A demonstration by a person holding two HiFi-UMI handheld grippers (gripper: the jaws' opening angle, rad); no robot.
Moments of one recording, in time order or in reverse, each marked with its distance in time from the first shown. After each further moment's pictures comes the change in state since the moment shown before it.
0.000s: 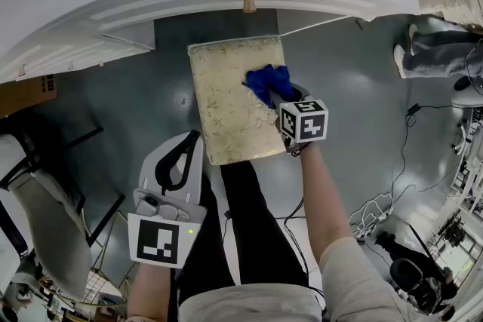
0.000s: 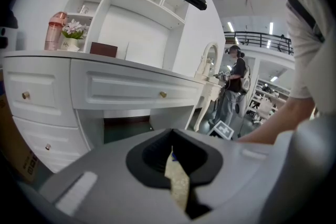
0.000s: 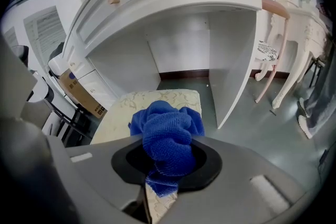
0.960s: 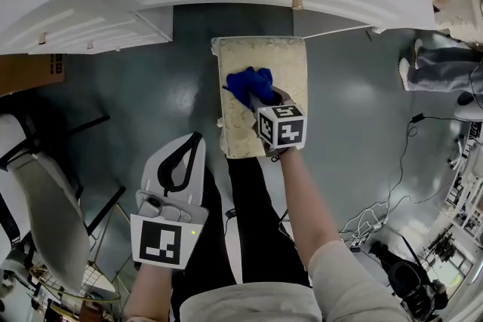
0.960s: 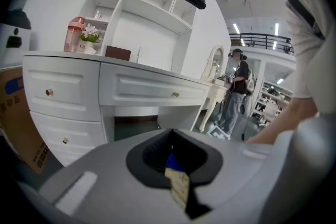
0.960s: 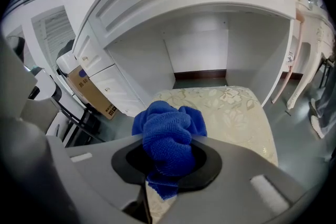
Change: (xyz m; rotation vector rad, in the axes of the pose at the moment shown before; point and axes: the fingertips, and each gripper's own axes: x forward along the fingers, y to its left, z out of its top) left arm -0.056 0.039 -0.020 -0.038 -0.019 0.059; right arm 0.029 0.122 0.001 -0.029 -0.020 0.068
